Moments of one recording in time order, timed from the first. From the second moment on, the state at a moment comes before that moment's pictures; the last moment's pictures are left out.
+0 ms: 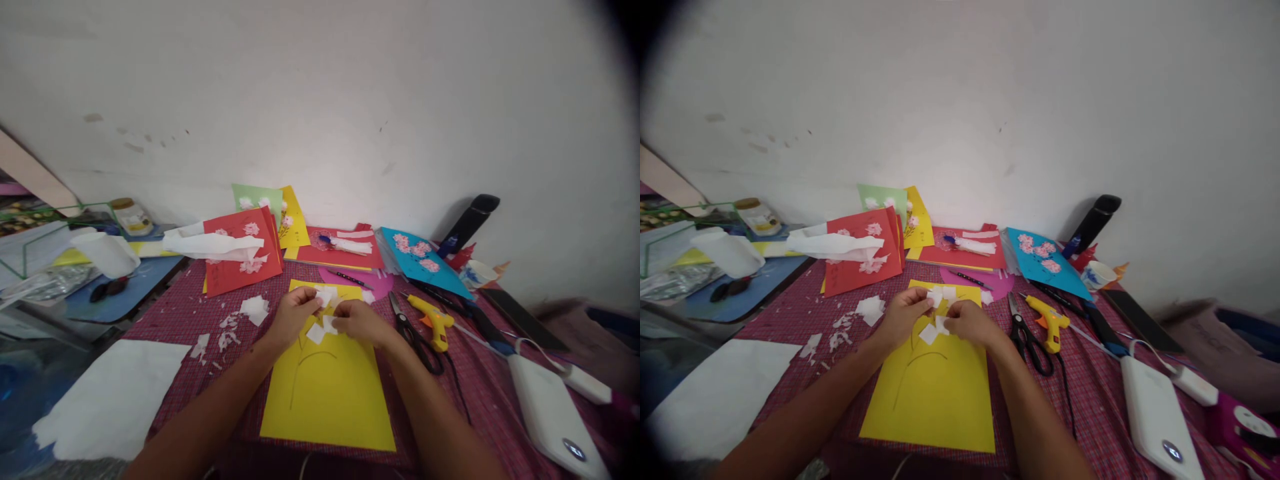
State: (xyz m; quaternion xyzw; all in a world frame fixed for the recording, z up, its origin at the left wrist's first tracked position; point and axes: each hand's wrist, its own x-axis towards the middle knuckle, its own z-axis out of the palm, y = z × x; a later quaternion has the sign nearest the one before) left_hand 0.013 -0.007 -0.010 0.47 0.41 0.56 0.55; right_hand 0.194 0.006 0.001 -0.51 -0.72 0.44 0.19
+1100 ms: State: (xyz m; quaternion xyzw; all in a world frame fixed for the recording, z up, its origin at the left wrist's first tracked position) left_hand 0.011 -0.020 -0.005 0.71 0.42 0.45 0.34; right_hand 0.188 0.001 0.015 -0.46 -0.59 0.56 0.35
